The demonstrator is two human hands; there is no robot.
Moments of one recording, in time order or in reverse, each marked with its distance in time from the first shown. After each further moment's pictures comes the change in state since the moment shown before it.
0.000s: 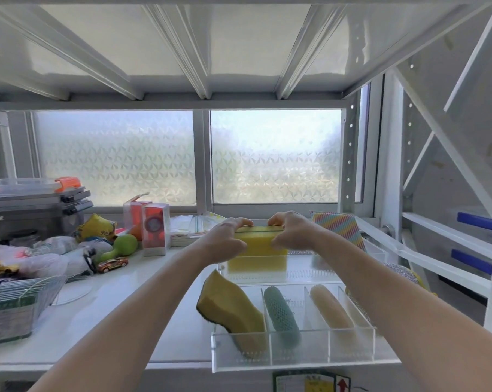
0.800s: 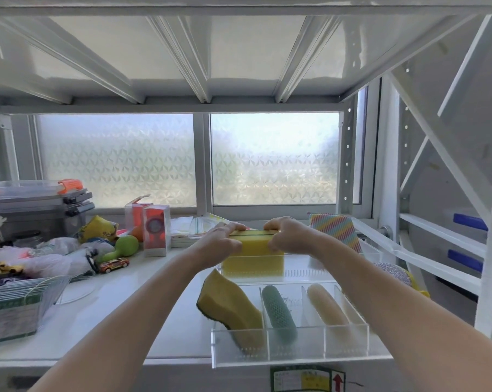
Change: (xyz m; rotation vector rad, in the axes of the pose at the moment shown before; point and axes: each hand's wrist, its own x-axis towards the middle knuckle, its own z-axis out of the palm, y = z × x) left_hand -0.014 -0.004 -0.002 -0.070 0.003 -0.043; right_hand -0.015 -0.012 0.002 -0.008 -0.048 0.002
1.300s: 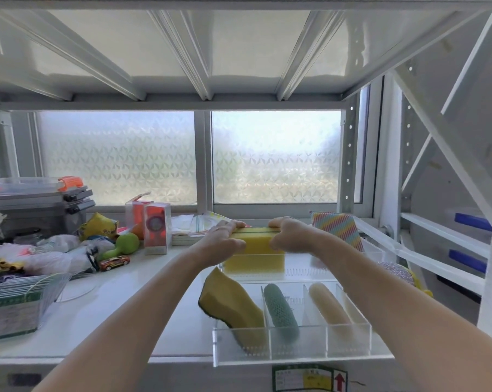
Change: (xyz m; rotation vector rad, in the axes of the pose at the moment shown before) left_hand 0.003 -0.003 0.003 0.013 0.010 0.006; right_hand -0.001 -0.004 0.000 -0.022 -0.029 0.067
